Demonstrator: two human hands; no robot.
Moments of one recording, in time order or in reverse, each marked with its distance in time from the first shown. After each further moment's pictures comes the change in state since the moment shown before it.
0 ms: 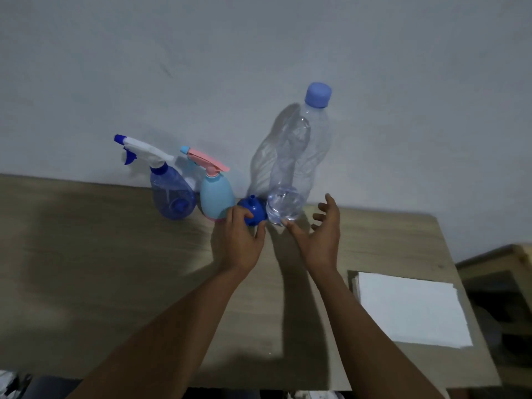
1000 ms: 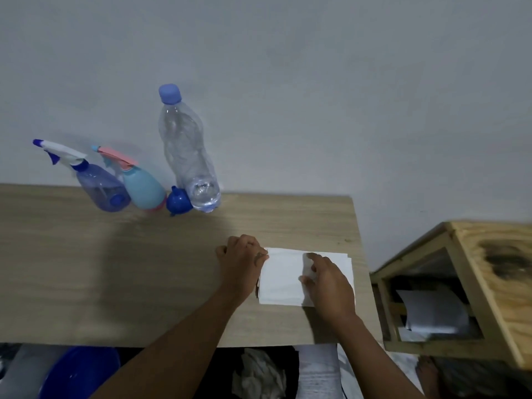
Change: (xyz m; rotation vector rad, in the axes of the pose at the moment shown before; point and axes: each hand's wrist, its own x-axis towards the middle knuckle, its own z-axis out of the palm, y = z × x) left_hand -0.145 0.136 0.098 0.375 -0.307 0.164; right_hand -0.040 0.112 -0.259 -0.626 -0.344 -0.056
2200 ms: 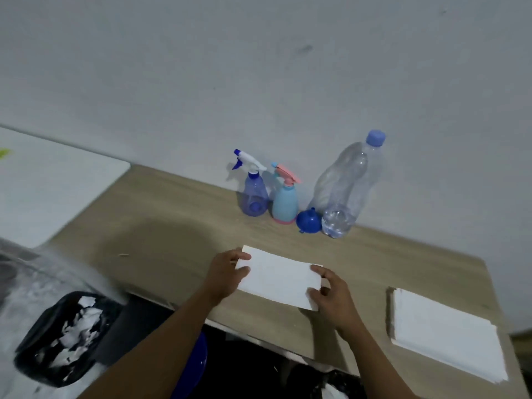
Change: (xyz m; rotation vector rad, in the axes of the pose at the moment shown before) left_hand -0.057 -0.289 -0.194 -0.667 -0.042 -0.485; right_hand -0.017 -0.245 0.130 0.618 -0.257 -0.058
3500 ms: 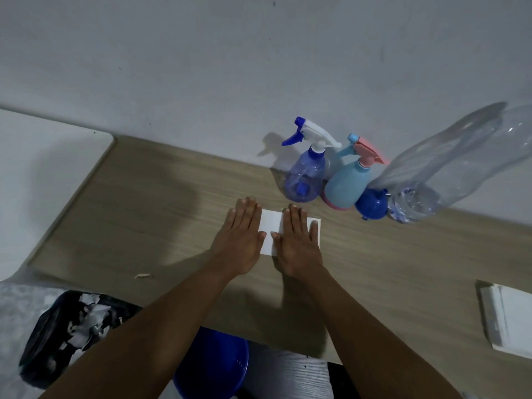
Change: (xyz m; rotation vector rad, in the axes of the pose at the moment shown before) left_hand 0.166 -0.109 -0.078 1.006 -0.219 0.470; right_hand 0.152 -0.034 0.239 -0.937 -0.050 -0.119
